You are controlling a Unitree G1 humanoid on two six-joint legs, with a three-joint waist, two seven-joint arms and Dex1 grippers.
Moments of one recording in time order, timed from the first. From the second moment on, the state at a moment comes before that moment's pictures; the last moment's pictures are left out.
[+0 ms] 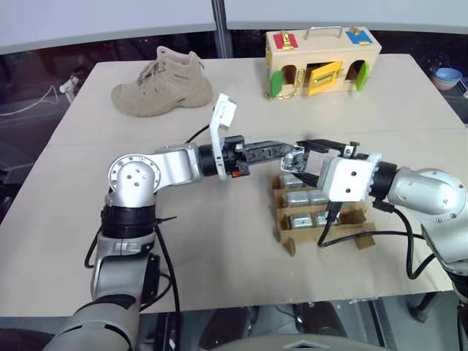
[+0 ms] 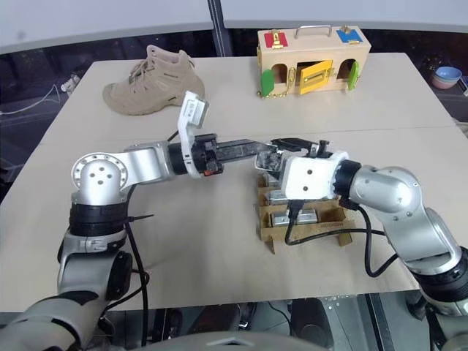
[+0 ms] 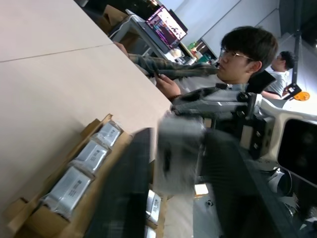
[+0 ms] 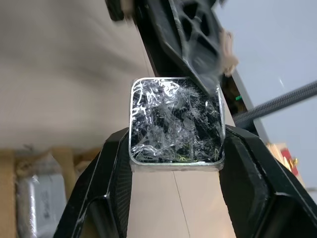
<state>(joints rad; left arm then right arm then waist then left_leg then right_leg) -0.75 0.45 0.07 -0.06 -1.28 1.22 -0.47 -0.42 -0.75 0.18 -0.66 -0.01 0.27 0.78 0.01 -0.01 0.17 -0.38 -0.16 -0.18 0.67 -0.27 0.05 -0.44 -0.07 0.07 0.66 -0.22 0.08</state>
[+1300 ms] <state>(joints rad) -0.93 0.14 -0.50 0.12 -0.56 0.87 -0.85 0.47 -0.69 -0.76 -0.78 0.52 0.43 0.98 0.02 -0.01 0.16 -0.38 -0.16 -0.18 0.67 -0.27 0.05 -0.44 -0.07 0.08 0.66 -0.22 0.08</state>
